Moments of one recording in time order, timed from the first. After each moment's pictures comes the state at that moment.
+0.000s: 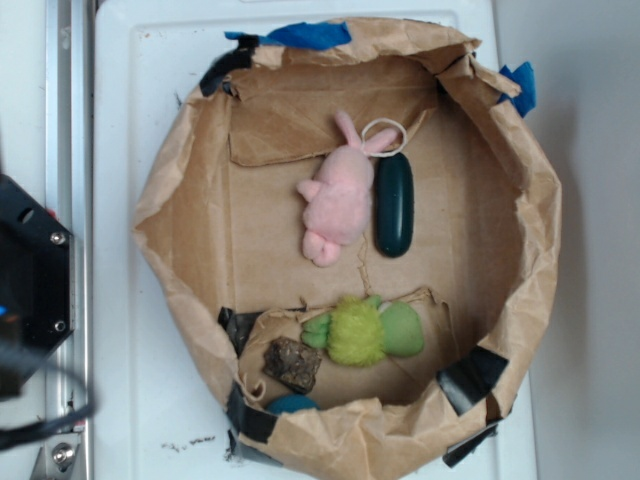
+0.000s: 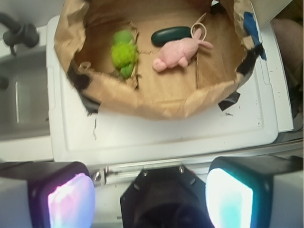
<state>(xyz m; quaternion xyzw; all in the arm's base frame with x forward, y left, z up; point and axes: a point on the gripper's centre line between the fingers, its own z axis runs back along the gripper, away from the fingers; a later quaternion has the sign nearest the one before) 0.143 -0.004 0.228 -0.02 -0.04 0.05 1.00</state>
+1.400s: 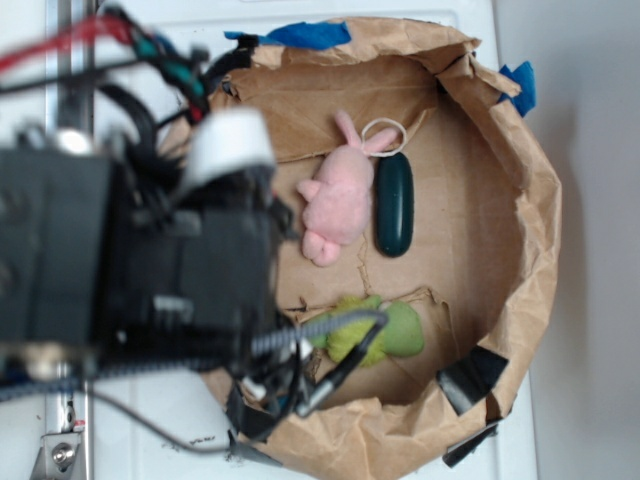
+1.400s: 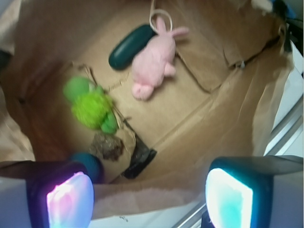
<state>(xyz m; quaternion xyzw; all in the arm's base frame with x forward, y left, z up) 0.201 -0.028 0.174 -0.01 -0.04 0.32 0.94</state>
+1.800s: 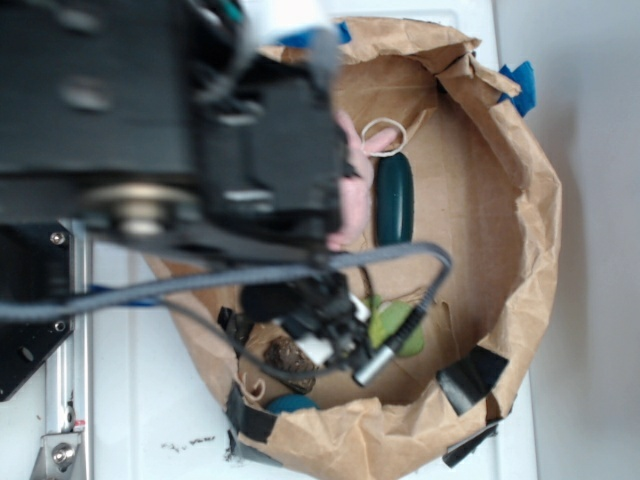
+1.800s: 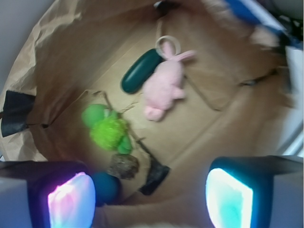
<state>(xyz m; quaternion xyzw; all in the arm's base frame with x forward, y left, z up) 0.228 -0.025 0.167 -0.06 -0.03 0.32 0.94</state>
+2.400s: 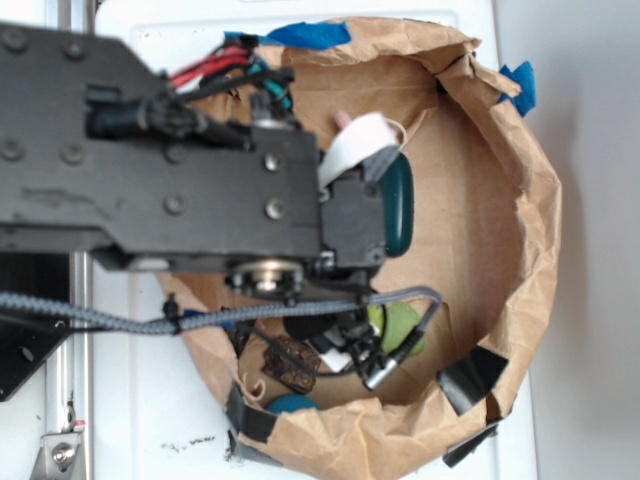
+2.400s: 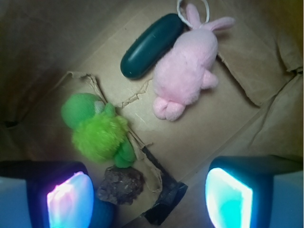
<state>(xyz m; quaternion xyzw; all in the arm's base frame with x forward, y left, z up) 0.232 -0.030 0.111 -0.04 -0.02 0.32 0.95</state>
